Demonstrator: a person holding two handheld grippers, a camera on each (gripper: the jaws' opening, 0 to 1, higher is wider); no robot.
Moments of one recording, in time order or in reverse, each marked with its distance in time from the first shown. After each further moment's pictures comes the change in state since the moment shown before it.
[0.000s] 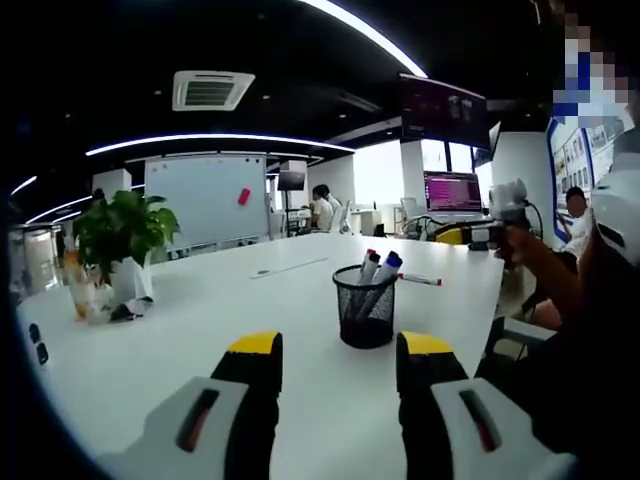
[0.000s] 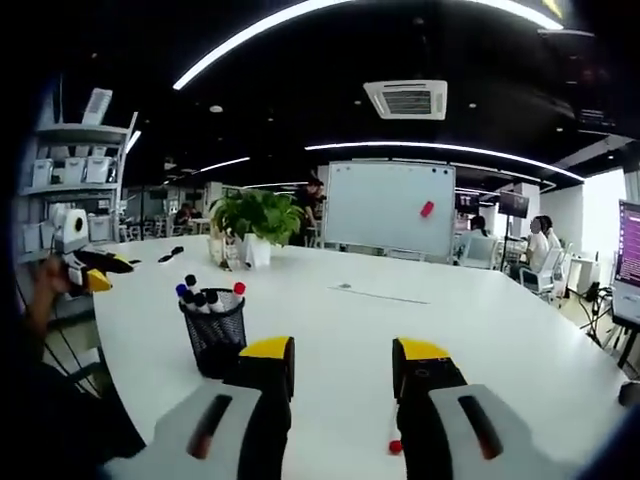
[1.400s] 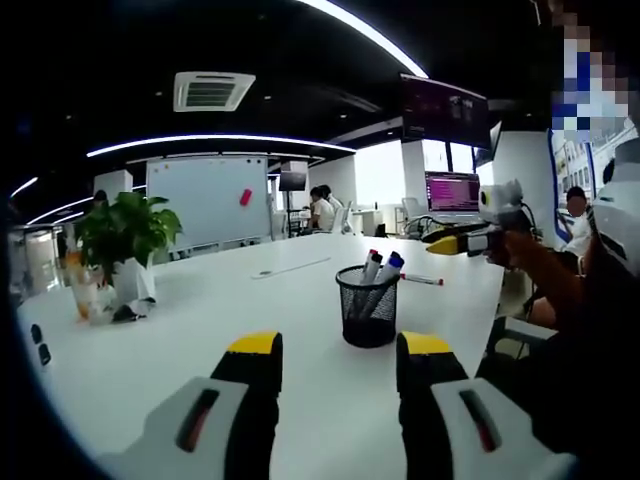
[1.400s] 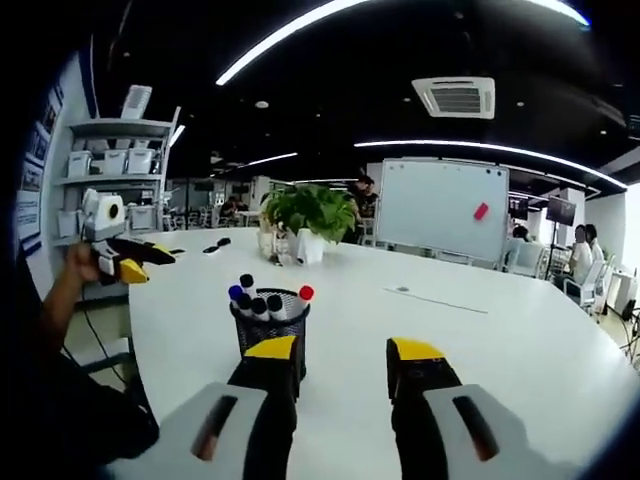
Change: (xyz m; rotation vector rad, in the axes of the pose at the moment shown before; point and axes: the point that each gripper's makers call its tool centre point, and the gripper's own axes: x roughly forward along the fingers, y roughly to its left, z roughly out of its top) left arm -0.003 0.003 0.001 0.003 -0.002 0.007; right arm 0.026 0.066 0.004 -0.045 0.003 0.219
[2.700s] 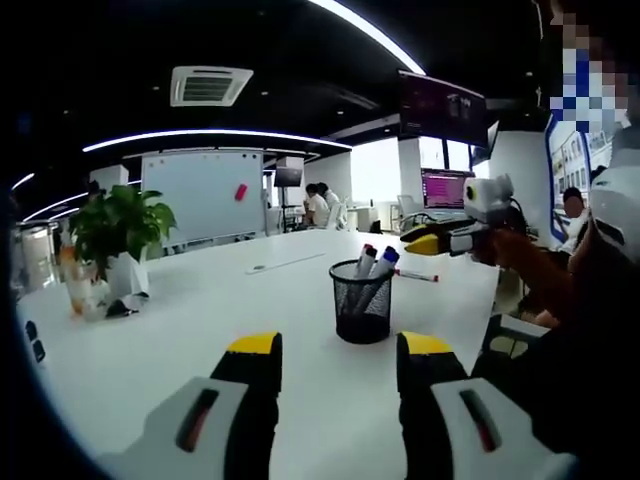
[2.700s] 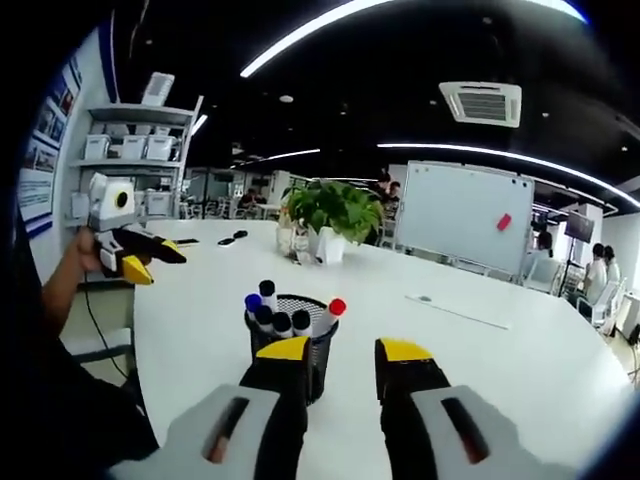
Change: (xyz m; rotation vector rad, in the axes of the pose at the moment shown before) left arm 0.004 -0.006 -0.007 -0.010 0.017 -0.026; right arm 0.032 0.024 0.007 -0.081 0.009 0.061
